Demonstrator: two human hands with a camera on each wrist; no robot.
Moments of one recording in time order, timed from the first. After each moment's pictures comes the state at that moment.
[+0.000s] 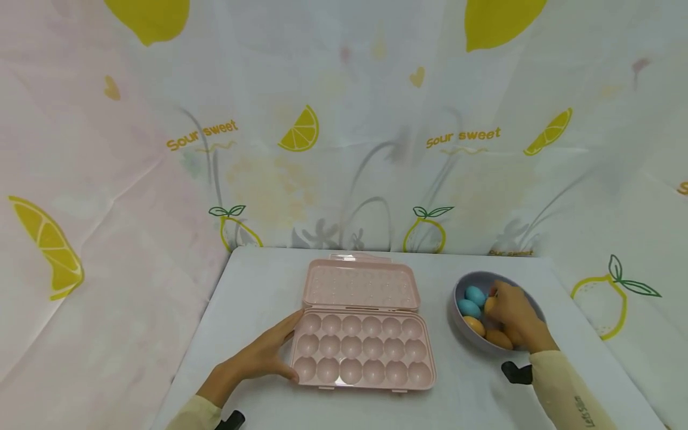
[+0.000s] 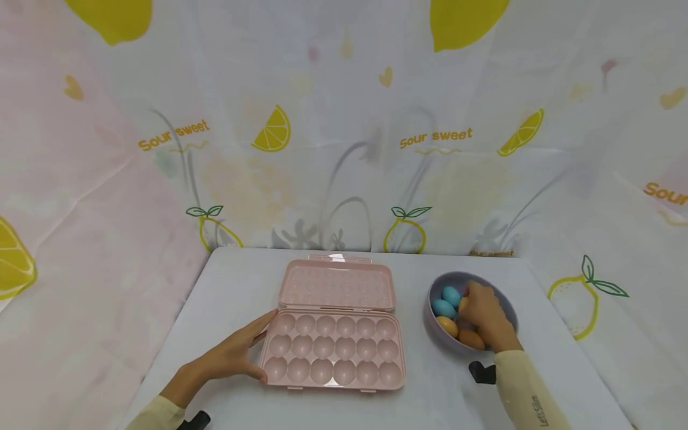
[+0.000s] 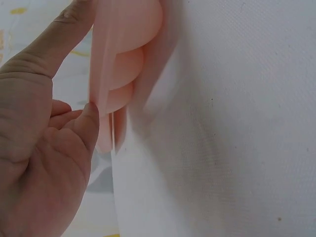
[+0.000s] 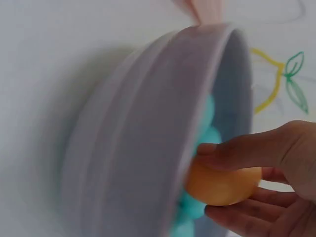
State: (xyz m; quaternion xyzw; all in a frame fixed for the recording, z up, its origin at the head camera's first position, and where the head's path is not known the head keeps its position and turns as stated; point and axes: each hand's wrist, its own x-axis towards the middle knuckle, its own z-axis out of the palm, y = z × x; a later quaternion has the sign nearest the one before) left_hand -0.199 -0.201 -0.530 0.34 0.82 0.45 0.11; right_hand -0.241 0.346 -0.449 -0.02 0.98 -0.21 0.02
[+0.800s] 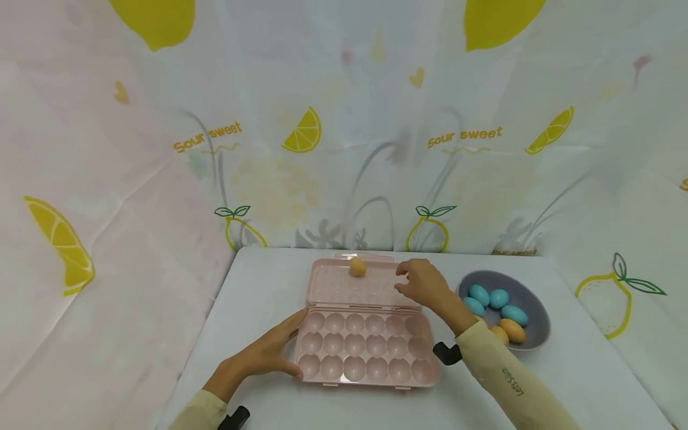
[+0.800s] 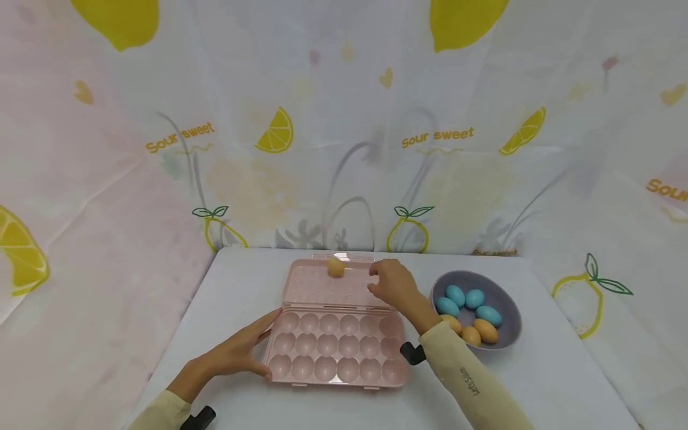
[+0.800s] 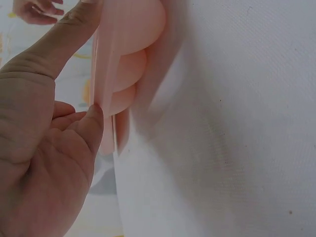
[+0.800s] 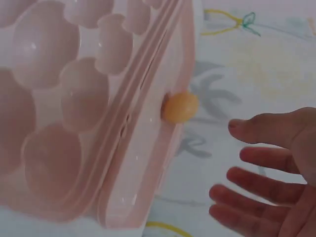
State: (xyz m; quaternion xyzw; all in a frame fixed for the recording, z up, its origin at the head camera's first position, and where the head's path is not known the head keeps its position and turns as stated) left_hand -0.199 -0.199 -0.526 0.34 0.82 0.43 0.12; right_hand -0.267 0.167 -0.419 -0.20 0.96 -0.19 -0.06
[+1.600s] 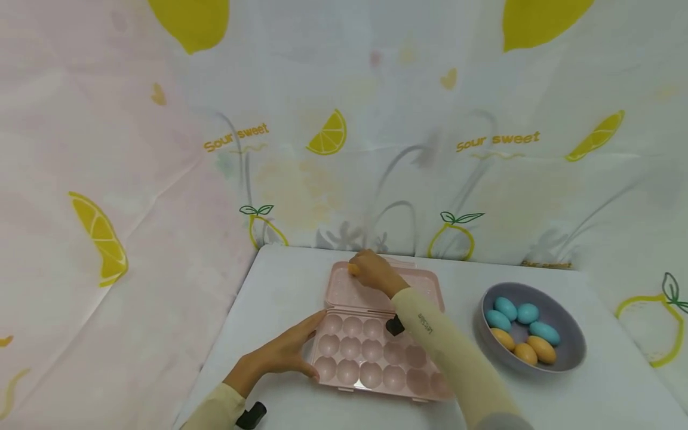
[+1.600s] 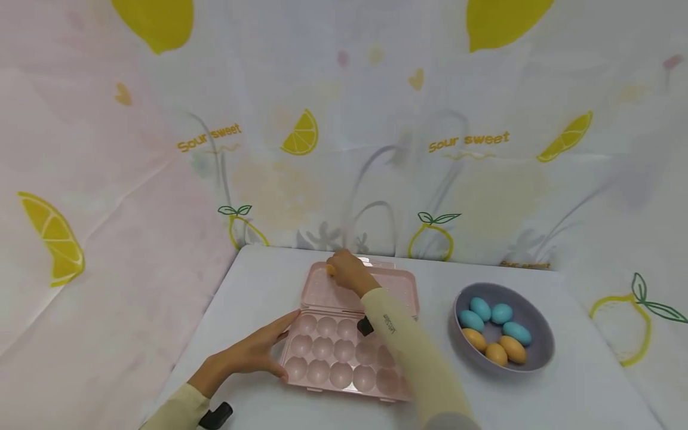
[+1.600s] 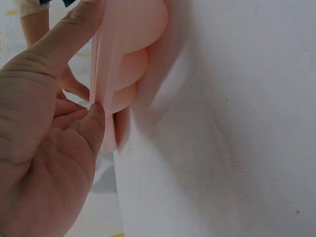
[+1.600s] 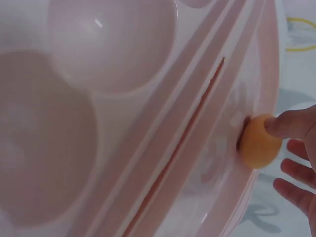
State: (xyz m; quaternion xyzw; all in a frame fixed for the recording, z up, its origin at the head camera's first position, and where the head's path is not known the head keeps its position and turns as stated) left_hand -0.199 -0.199 -0.525 0.35 0.82 0.43 0.12; right_hand -0.360 0.042 -0.471 -0.42 0.90 -0.10 -0.06
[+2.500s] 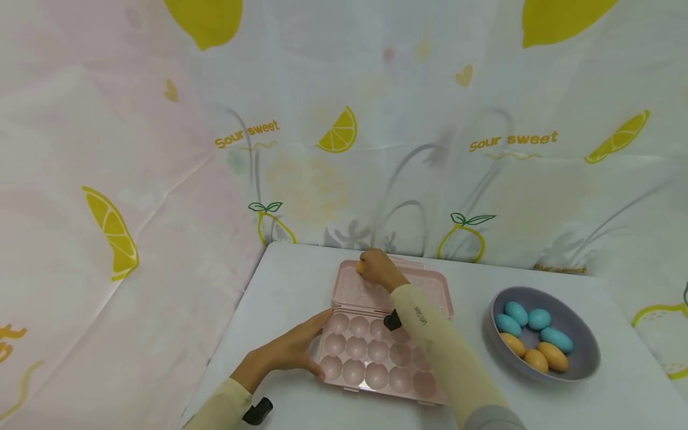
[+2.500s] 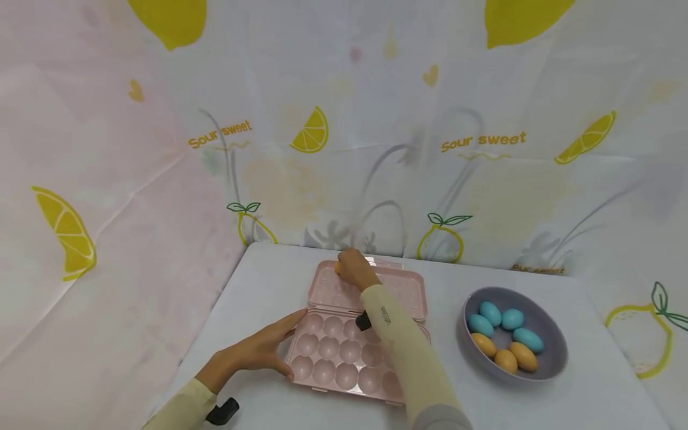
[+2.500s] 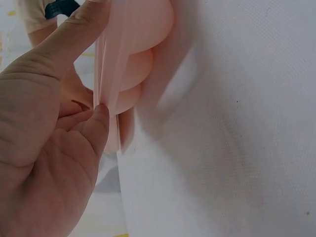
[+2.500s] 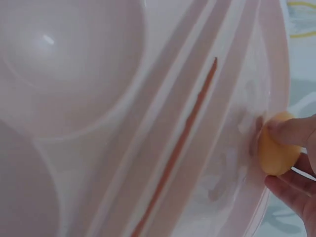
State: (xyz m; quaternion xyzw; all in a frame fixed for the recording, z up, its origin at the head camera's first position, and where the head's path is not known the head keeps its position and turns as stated) left_hand -0.197 -0.198 -0.519 0.32 0.85 0.40 0.13; right_hand -0.383 0.032 -0.493 -0.30 0.94 -0.17 -0.03
